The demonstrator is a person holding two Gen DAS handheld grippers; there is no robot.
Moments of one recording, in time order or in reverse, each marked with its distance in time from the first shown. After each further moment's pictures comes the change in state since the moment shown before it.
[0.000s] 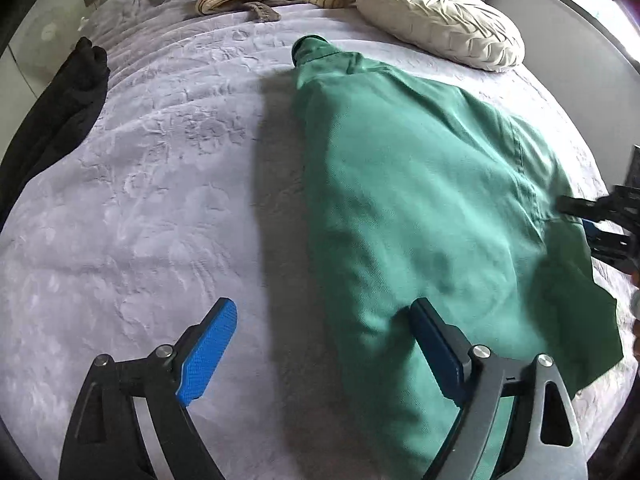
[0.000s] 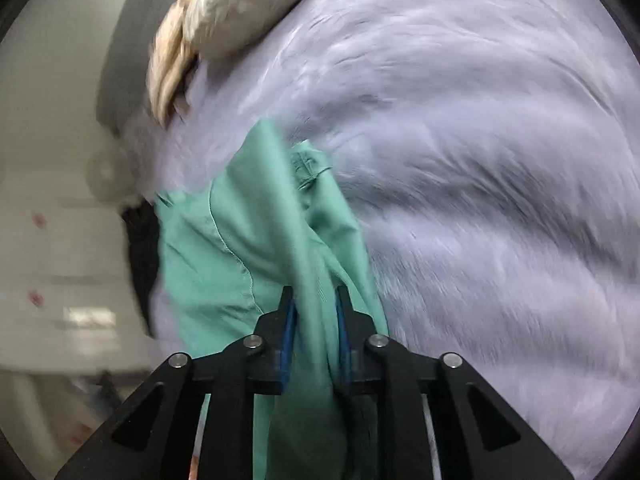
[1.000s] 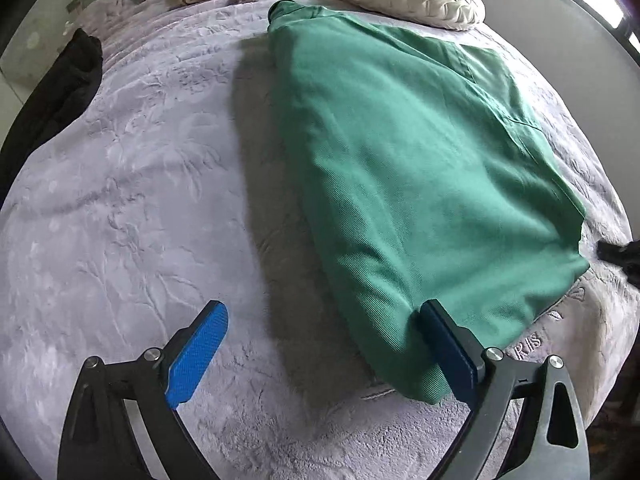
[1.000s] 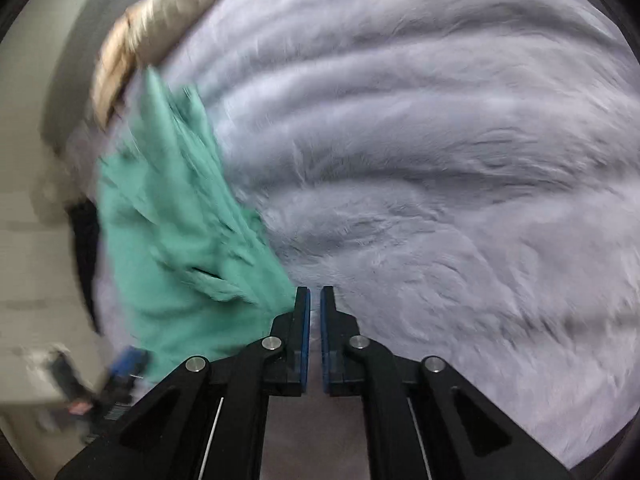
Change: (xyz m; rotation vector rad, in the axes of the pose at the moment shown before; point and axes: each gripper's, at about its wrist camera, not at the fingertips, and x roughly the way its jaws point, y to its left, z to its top) left arm -0.020 -0.019 -0.082 0.065 0.034 -0.029; right arm -0.117 -0.058 -0.143 0.083 -0.091 -0.197
